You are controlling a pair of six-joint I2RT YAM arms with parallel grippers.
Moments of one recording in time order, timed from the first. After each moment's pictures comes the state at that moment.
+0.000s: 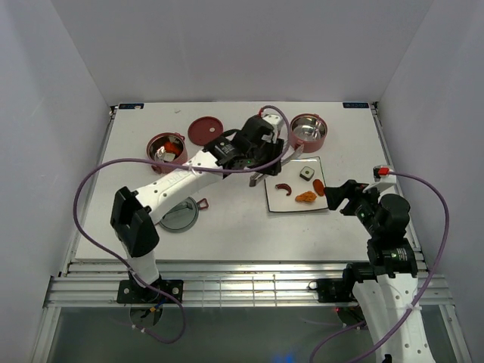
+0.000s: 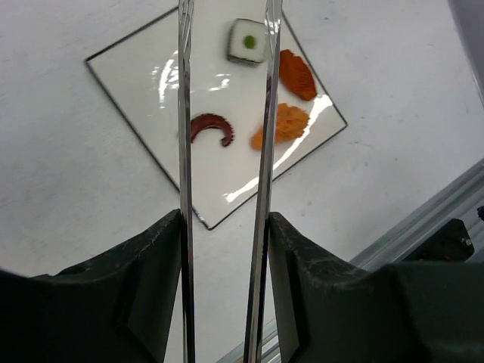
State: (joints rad) left arm -0.83 1.76 1.69 -0.65 -0.04 -0.40; right arm 0.05 0.39 0.53 -0.38 -0.27 0.34
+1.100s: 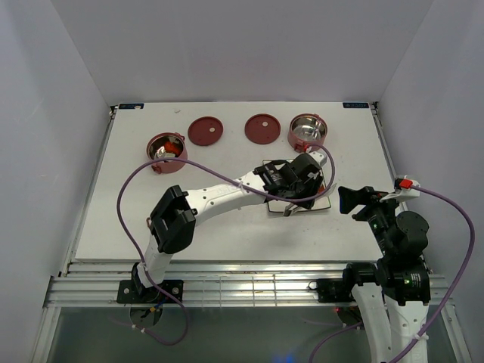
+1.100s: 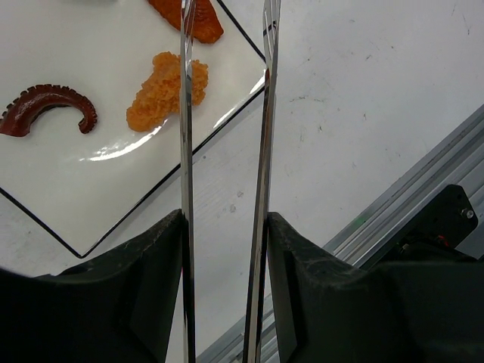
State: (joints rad) left arm -1.10 2.05 1.81 -0.58 -0.07 -0.49; right arm 0.05 0.23 0.68 -0.53 -0.13 0.33
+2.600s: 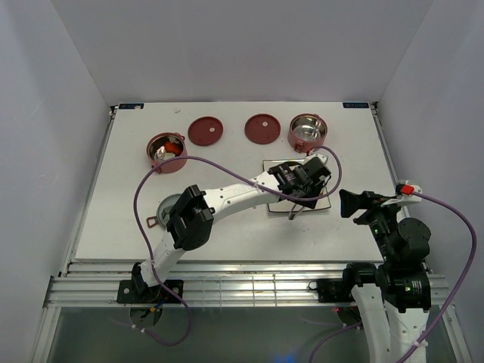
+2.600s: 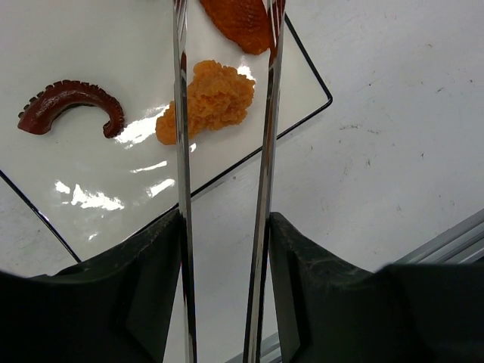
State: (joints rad) left arm -1.11 2.22 2.00 -0.72 -0.22 -0.56; right arm 0.05 0.18 0.68 -0.55 -0.13 0.31
